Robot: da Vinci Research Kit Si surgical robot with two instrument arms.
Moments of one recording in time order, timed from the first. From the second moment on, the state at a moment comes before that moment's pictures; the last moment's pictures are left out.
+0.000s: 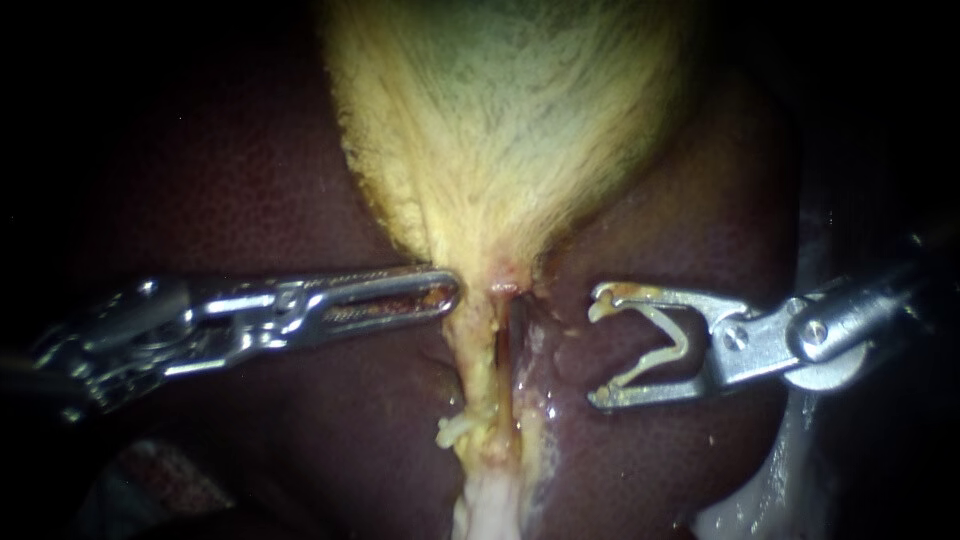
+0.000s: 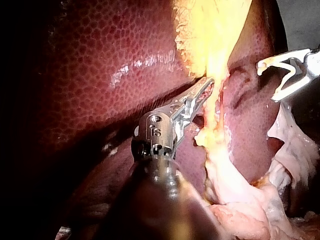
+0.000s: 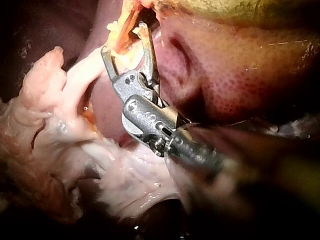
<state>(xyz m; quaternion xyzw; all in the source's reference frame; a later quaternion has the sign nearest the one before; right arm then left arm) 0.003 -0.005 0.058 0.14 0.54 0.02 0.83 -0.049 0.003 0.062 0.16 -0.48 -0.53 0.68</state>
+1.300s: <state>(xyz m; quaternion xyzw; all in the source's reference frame) 0.014 -0.009 0.071 0.19 0.48 0.05 0.85 -0.043 0.003 0.056 0.15 -0.48 -0.55 0.67</state>
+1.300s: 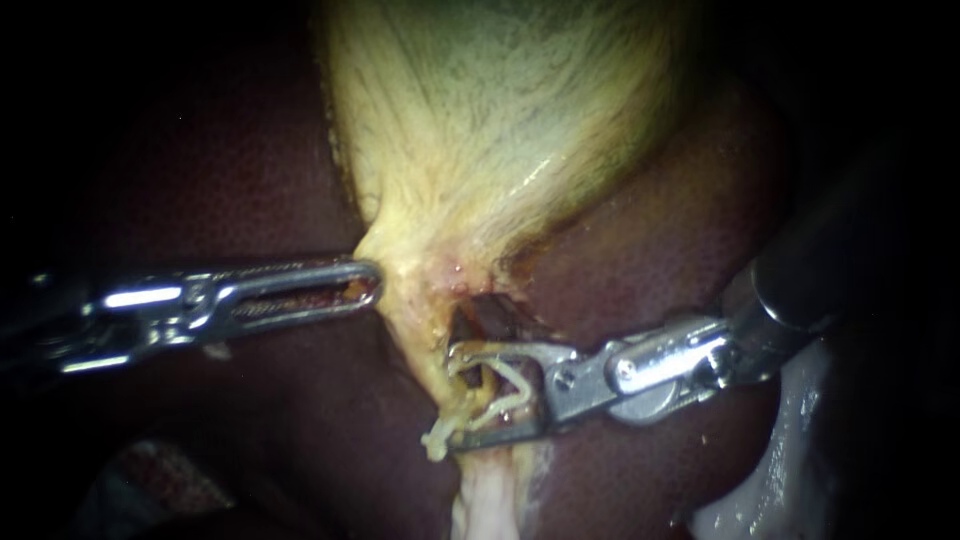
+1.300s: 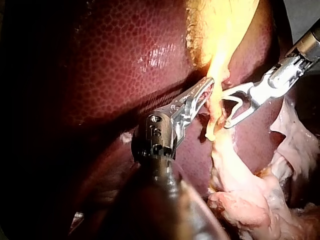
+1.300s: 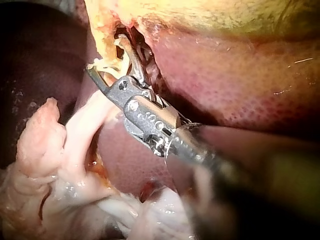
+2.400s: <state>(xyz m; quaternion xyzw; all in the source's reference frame) 0.019 -0.013 0.072 0.24 0.49 -0.02 0.84 -0.045 0.003 0.055 0.15 -0.48 -0.54 0.67</state>
